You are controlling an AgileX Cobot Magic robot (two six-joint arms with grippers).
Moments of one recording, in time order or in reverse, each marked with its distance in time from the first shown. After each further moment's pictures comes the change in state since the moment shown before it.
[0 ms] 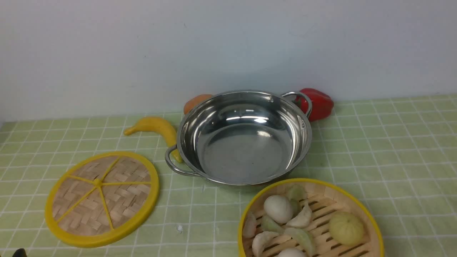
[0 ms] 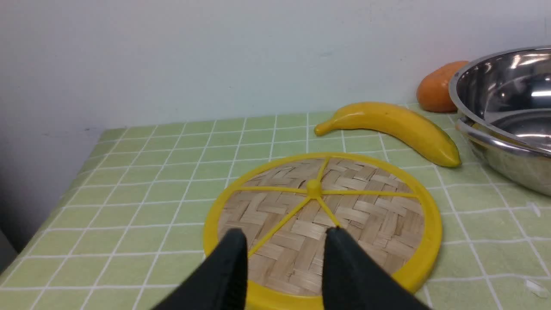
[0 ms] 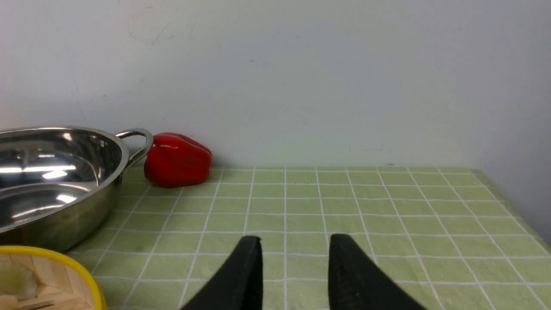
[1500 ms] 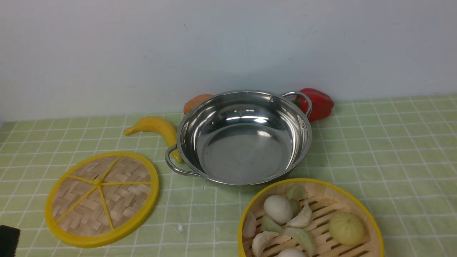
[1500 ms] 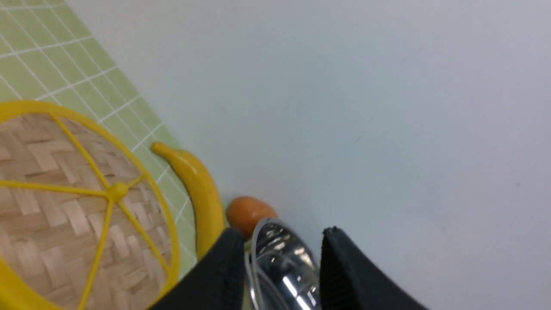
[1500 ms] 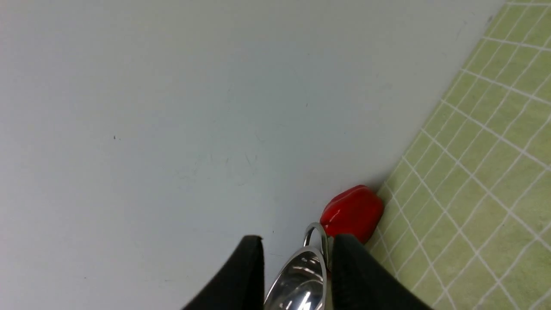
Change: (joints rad) right arm 0.000 0.000 0.000 0.697 -0.062 0.412; left arm 0.000 0.000 0.000 -0.766 -0.183 -0.346
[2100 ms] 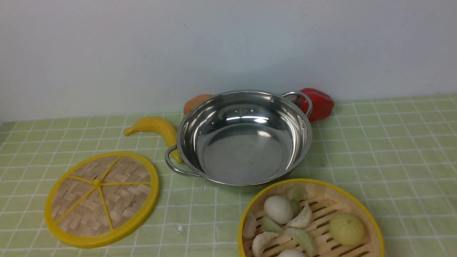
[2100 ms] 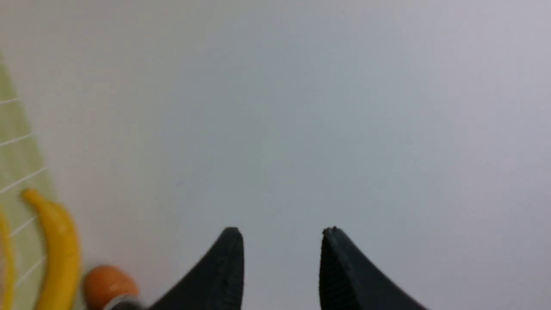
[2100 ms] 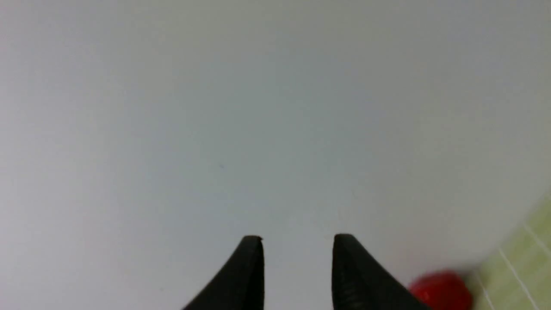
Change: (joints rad) right arm 0.000 0.000 -0.281 0.008 0.028 -0.243; left arm 0.000 0.009 -0.155 -0.117 -0.109 -0.135
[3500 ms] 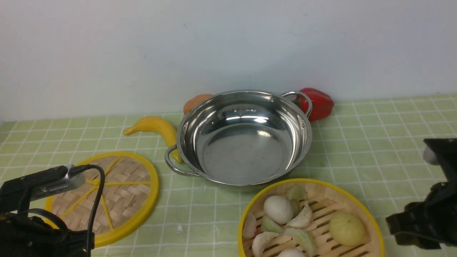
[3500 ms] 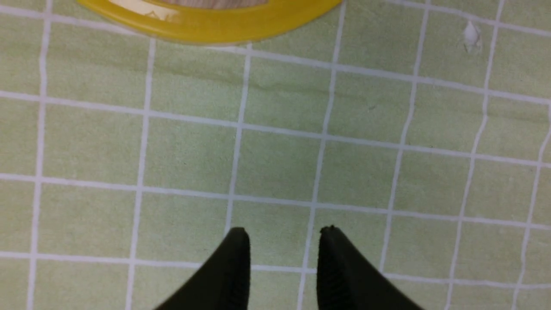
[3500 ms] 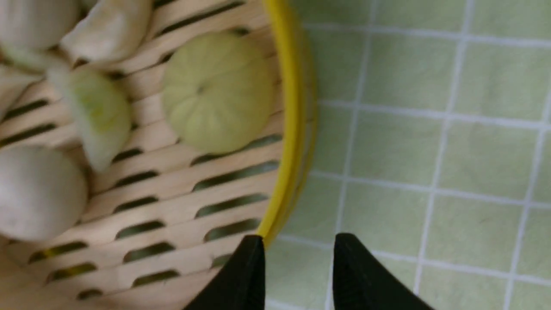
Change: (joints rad) right arm 0.370 1.222 -0.466 -0.702 0.708 0.143; left arm 0.002 1.125 -0.448 0.678 0.890 0.402
